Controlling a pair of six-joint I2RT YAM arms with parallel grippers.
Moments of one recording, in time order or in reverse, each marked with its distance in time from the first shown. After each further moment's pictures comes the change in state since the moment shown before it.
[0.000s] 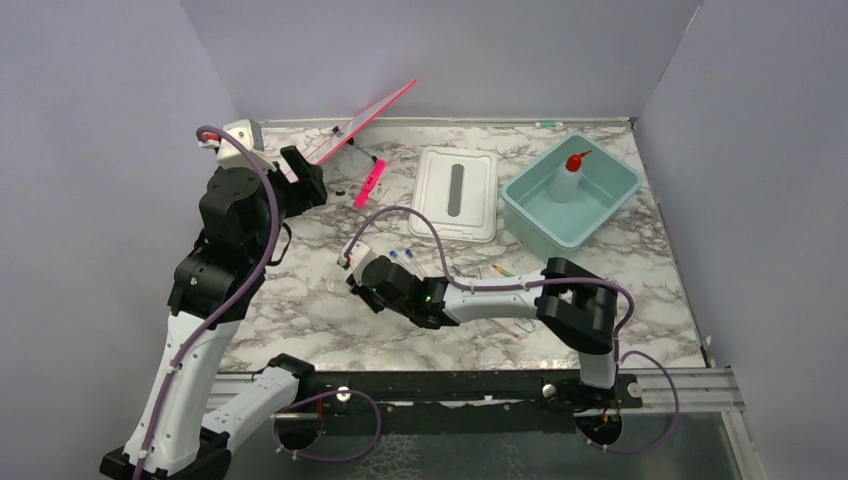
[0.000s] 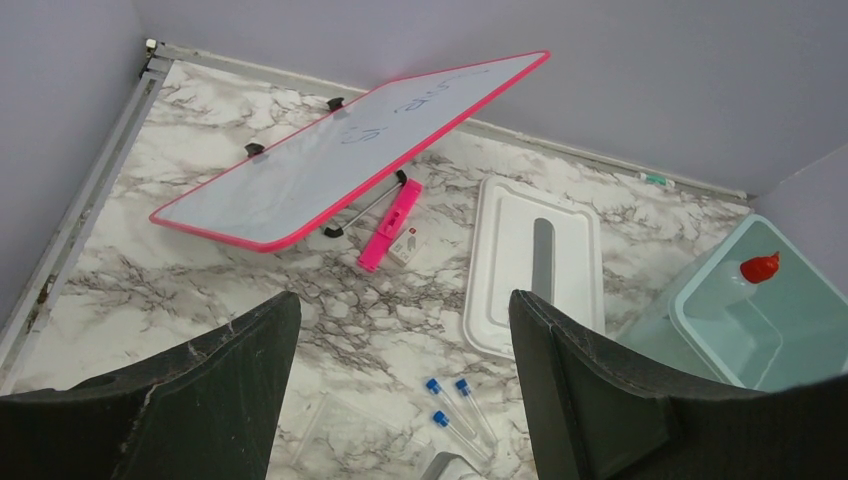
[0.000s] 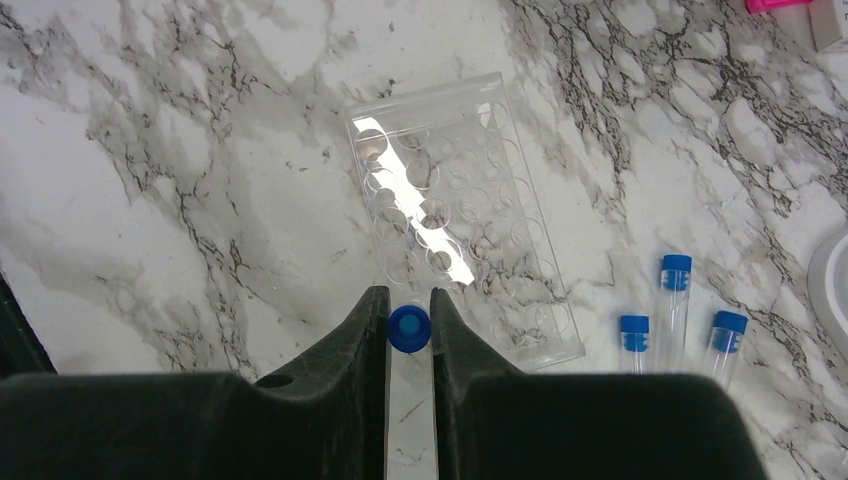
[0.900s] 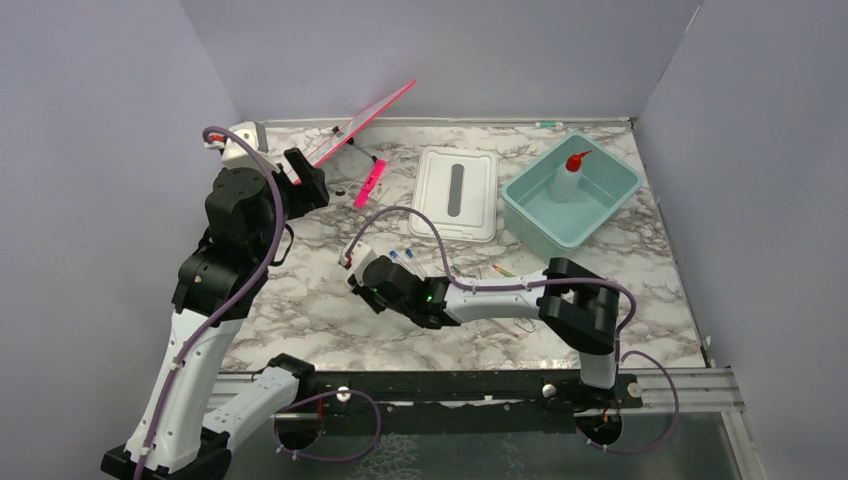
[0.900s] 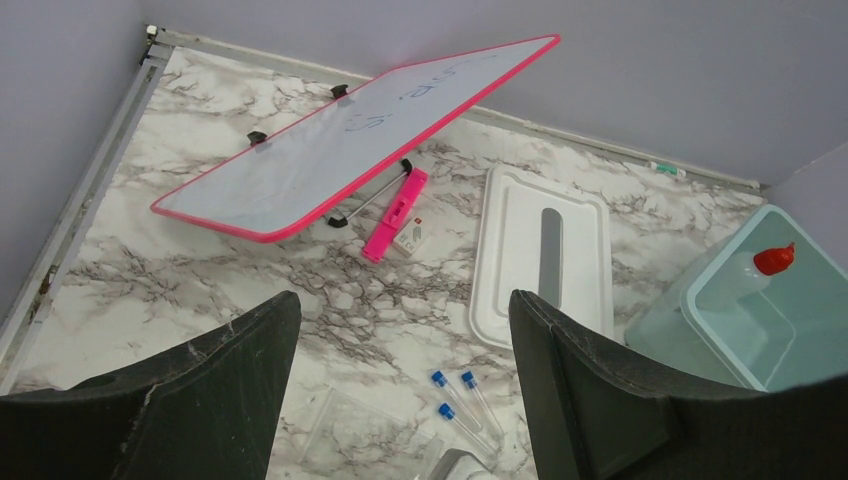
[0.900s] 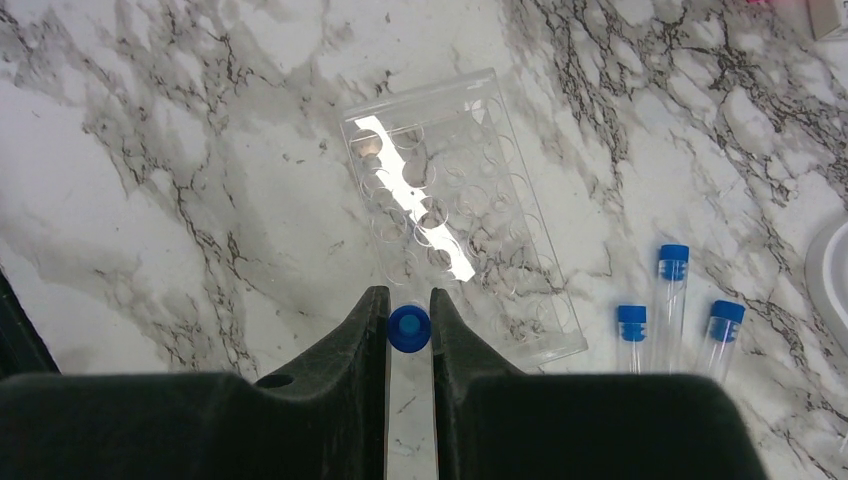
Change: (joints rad) left arm 0.000 0.002 -0.026 0.000 0.000 0.002; right arm 0.001 -0.017 -0.006 -0.015 0.010 0.008
